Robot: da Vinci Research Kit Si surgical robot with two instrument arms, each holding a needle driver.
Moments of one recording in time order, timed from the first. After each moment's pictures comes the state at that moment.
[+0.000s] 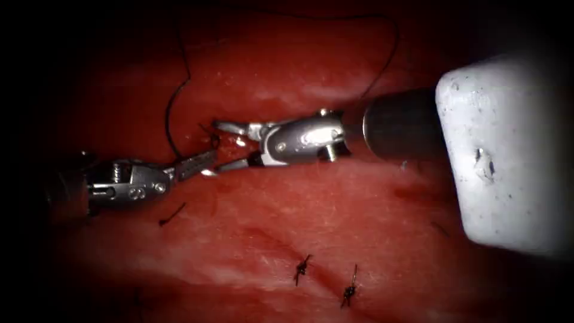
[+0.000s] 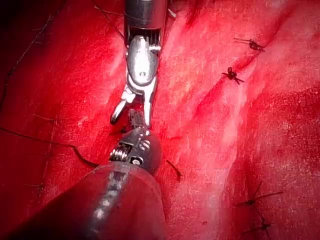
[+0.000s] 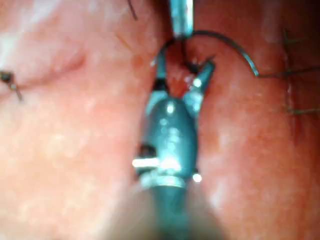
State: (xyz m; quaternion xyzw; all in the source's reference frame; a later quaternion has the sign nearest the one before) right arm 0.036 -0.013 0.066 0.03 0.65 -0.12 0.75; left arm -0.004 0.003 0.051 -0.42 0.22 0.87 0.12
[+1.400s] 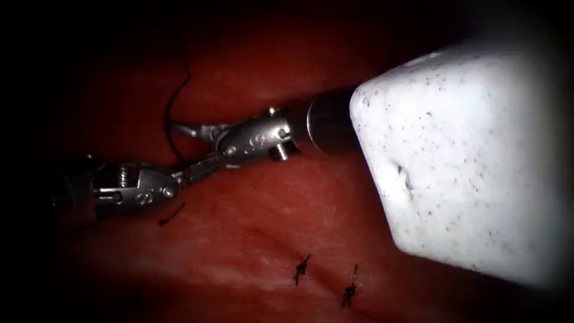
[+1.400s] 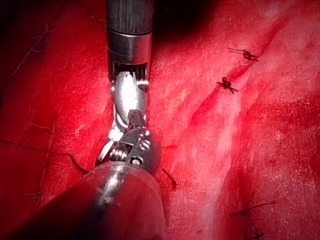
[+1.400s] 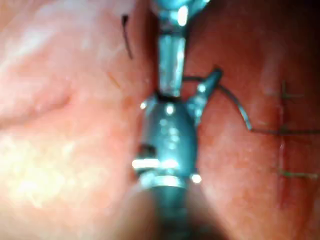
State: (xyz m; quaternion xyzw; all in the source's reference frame) right arm 0.043 -0.014 0.065 -0.01 0.66 -0.13 0.74; left arm -0.005 0.003 0.050 -0.43 0.22 0.87 0.12
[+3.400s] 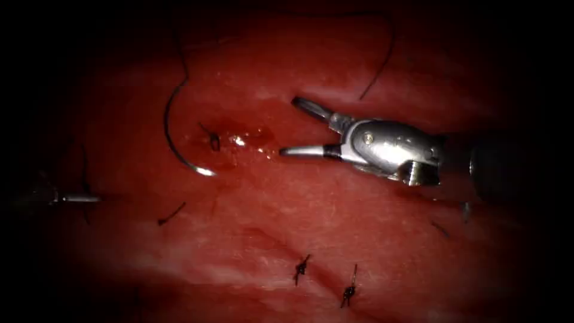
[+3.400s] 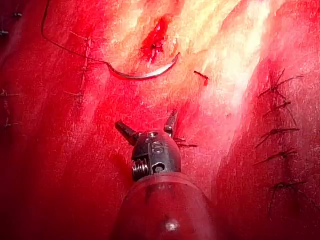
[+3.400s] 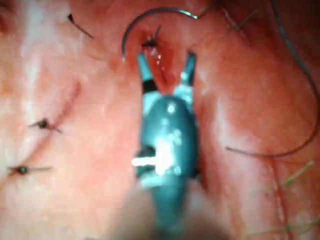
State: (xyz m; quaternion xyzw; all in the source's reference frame) right arm 0.027 -0.010 0.056 0.06 0.61 0.15 0.78; left arm 0.013 0.001 0.051 -0.43 0.09 0.84 0.32
